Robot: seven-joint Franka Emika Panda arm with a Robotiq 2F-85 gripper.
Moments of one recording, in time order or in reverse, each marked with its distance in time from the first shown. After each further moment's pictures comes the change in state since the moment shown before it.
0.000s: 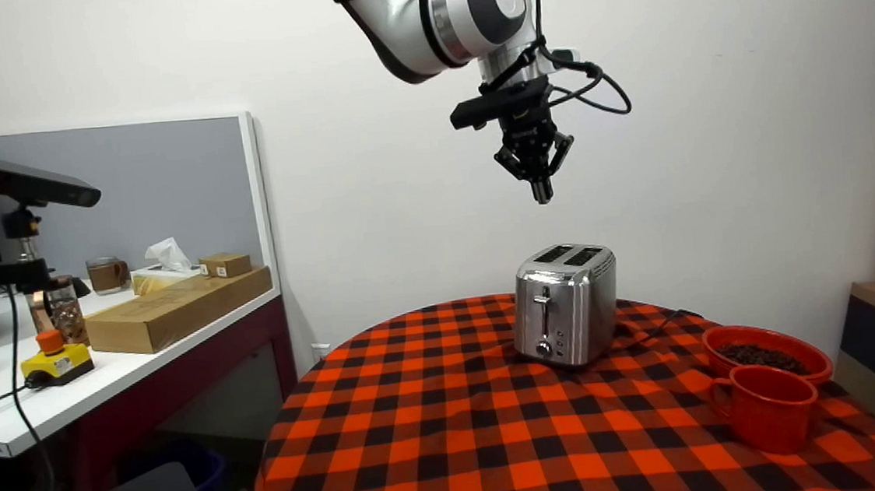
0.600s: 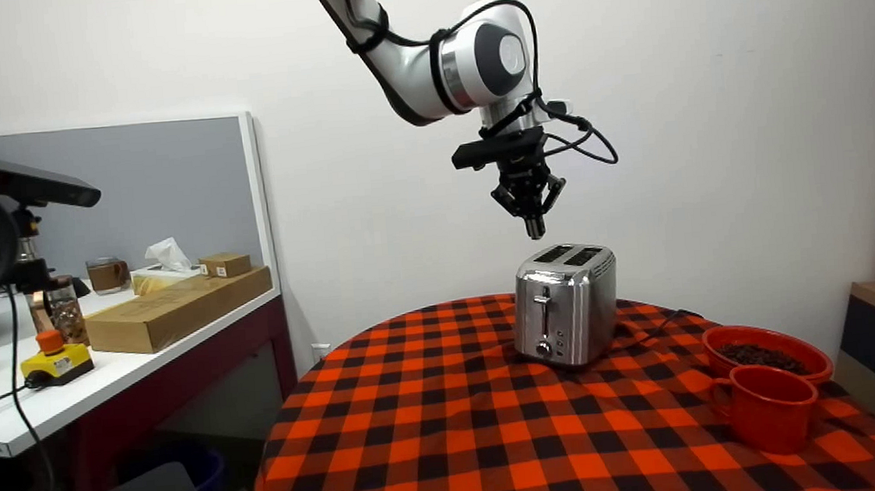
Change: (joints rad) arm 0.022 0.149 0.010 0.083 -0.014 0.001 0.024
